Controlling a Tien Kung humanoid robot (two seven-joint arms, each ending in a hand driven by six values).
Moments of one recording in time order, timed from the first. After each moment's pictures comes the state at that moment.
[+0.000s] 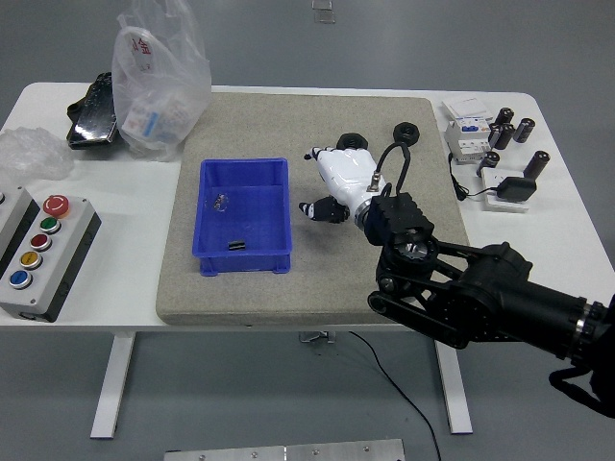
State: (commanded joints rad) left arm -0.02 0.09 -1.53 -0.18 1.35 0.16 0.18; right arm 0.87 -0.11 0.33 1.07 -1.90 -0.21 -0.59
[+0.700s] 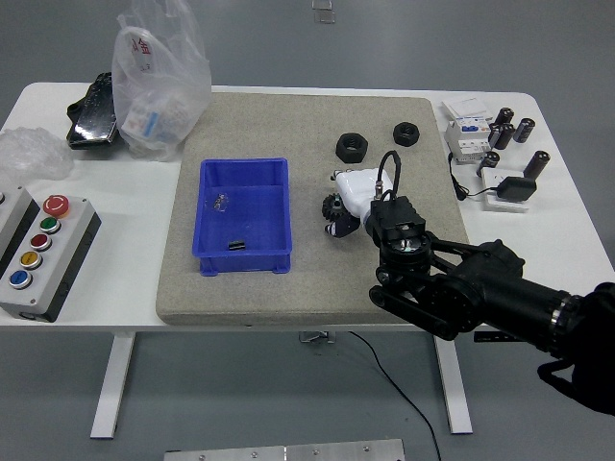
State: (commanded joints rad) left arm -0.03 0.10 -1.53 -0.18 1.35 0.16 0.18; right arm 0.89 -0.05 0.28 0.87 -1.84 -0.14 -0.57
